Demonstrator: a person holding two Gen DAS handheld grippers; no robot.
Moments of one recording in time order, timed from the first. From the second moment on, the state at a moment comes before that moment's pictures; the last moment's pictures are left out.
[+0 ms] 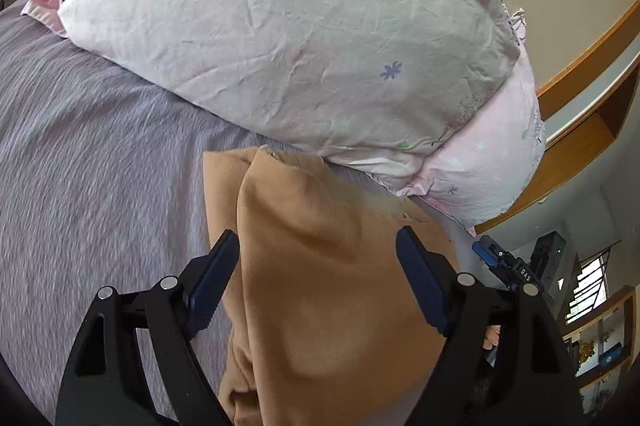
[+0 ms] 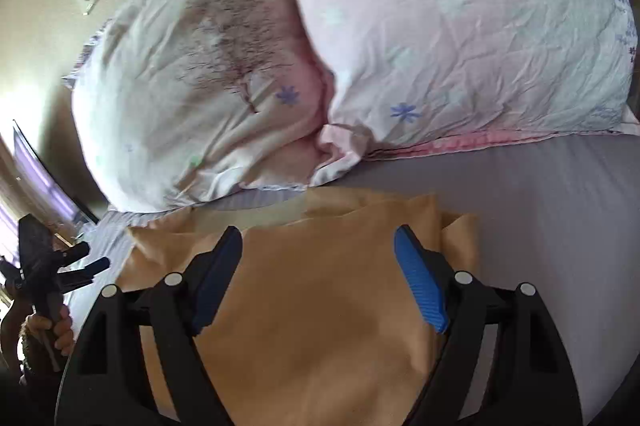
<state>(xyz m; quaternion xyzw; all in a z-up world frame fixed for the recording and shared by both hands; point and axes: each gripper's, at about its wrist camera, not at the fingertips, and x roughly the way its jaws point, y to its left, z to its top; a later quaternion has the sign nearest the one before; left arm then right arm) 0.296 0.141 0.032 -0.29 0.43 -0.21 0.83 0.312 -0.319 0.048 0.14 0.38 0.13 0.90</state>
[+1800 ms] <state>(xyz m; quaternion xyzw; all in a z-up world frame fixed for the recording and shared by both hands) 0.298 0.123 0.025 -0.24 0.46 -0.15 0.84 0.305 -0.336 0.014 0.19 0.45 0.19 0.85</state>
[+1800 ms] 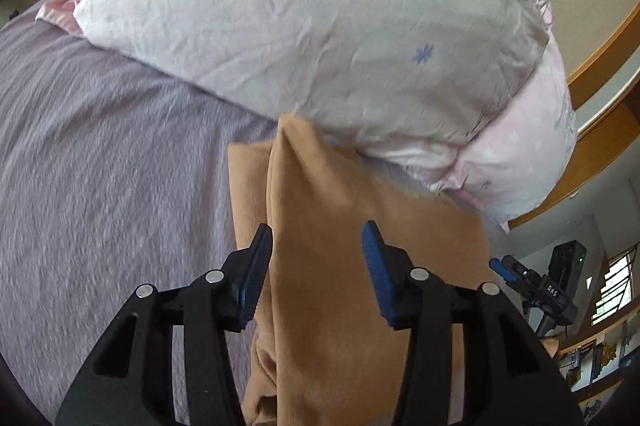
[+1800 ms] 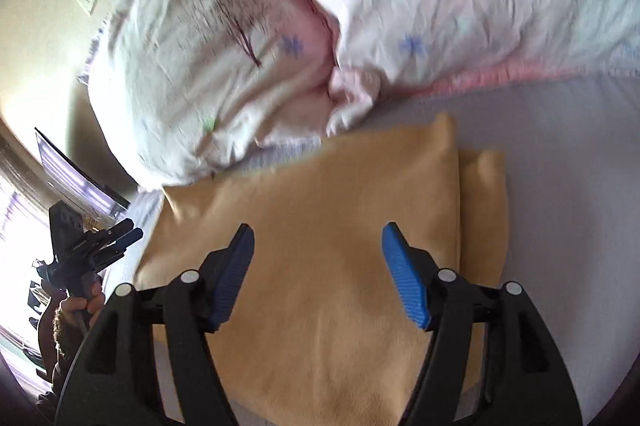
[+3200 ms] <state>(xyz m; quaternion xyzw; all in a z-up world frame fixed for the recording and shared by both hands) 0.262 -0.167 0.041 -0.25 0.48 -0.50 0.68 0.245 -0.442 0.002 0.39 0.25 0.16 0.87</state>
